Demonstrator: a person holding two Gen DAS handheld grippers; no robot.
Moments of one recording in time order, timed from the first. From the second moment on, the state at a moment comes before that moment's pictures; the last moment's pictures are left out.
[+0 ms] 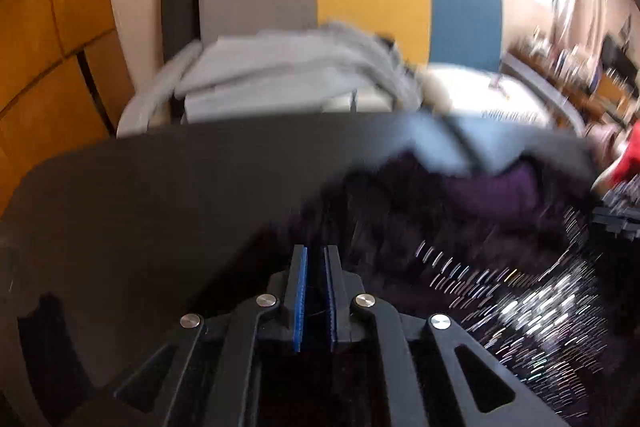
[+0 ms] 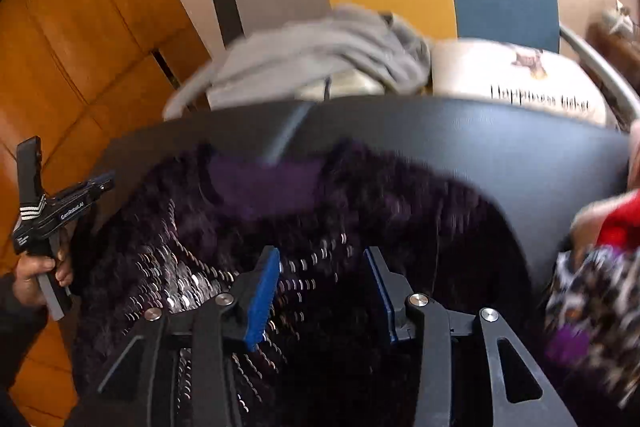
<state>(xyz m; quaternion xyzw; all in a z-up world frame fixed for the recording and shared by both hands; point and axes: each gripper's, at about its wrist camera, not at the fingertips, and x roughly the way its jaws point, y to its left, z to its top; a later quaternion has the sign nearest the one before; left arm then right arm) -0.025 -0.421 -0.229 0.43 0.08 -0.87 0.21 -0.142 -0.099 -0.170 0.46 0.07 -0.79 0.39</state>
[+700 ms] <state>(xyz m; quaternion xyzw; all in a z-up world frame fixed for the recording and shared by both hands) -0.083 -0.551 -0.237 0.41 0.10 -0.88 0.24 -0.264 -0.202 -0.197 0.40 0.10 -0.84 0.35</state>
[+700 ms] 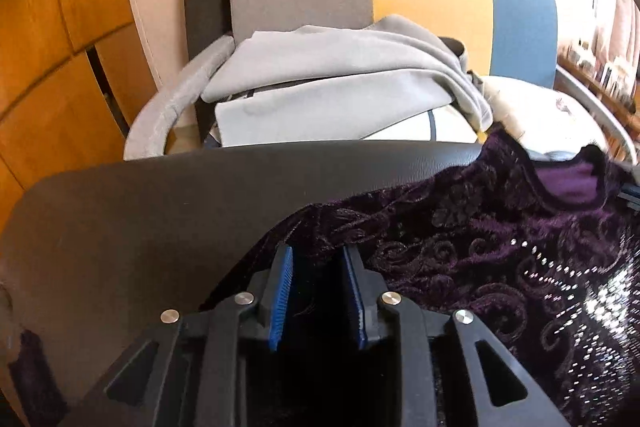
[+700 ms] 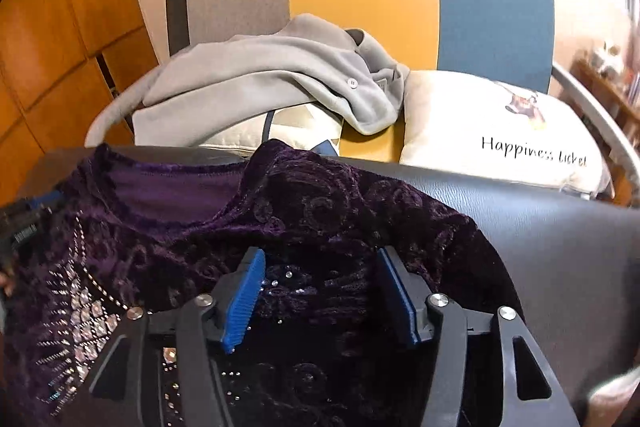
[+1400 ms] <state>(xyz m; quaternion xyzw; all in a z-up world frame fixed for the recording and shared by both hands) 0.223 -0.441 -0.219 0.36 0.34 -0.85 0.17 -0.086 -0.099 -0.132 0.43 0.08 -0.76 0.48</state>
